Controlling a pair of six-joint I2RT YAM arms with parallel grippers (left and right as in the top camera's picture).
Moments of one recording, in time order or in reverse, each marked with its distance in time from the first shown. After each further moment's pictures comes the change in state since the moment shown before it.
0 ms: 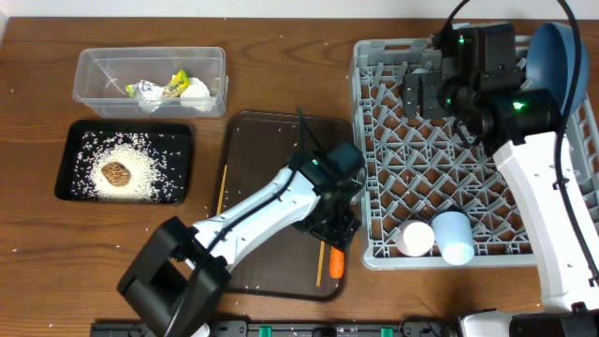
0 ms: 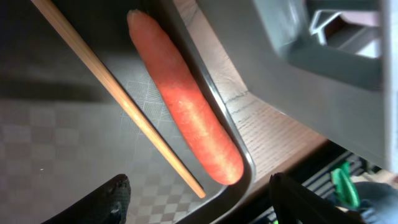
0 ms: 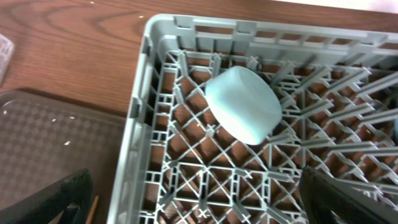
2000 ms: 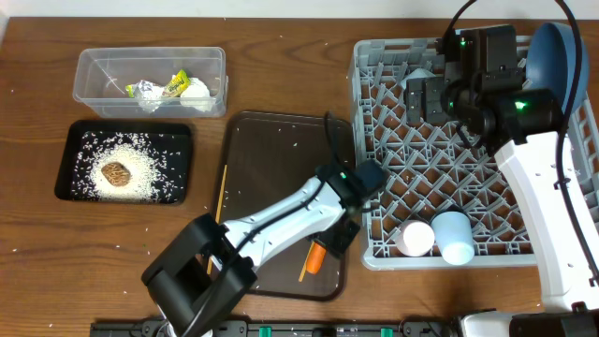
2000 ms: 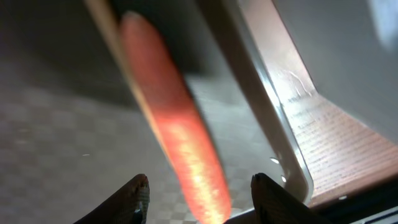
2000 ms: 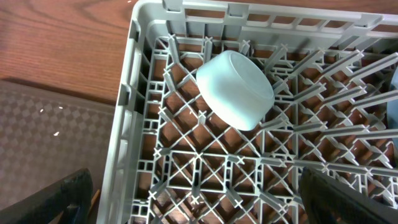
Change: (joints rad) left arm -0.111 0.076 0.039 -0.065 -0.237 -0.045; right arm -0.005 0.000 0.000 -0.045 0.017 0.000
